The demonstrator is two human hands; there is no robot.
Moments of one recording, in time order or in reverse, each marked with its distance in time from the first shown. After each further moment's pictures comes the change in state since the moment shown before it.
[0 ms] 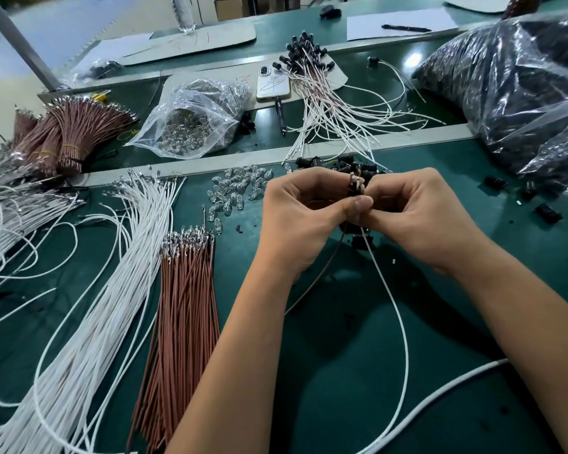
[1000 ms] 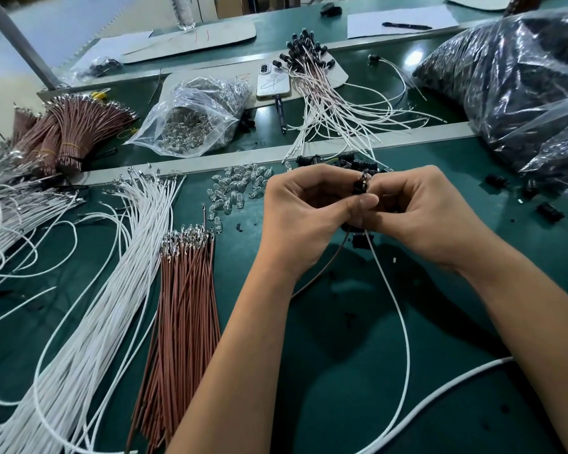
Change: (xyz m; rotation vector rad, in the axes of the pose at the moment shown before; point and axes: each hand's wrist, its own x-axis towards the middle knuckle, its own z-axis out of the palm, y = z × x) left_hand -0.001 0.003 0.004 -0.083 -0.029 0.054; right_hand 0.000 -0.003 -0.004 0.060 -0.077 0.013
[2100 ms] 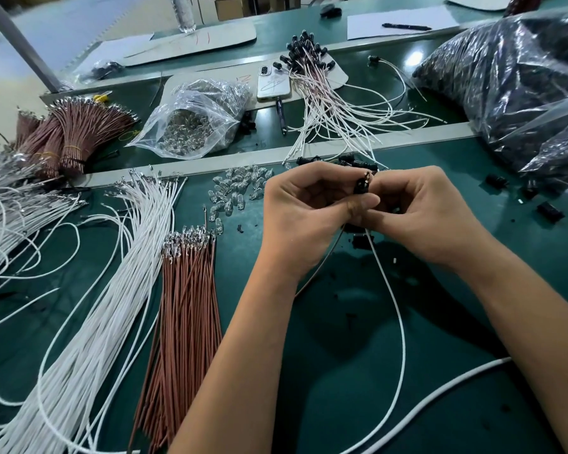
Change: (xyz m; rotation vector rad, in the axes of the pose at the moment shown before) left_hand -0.002 0.001 0.005 -0.098 0.028 0.021; right_hand 0.000 0.003 -0.001 -0.077 0.019 -0.073
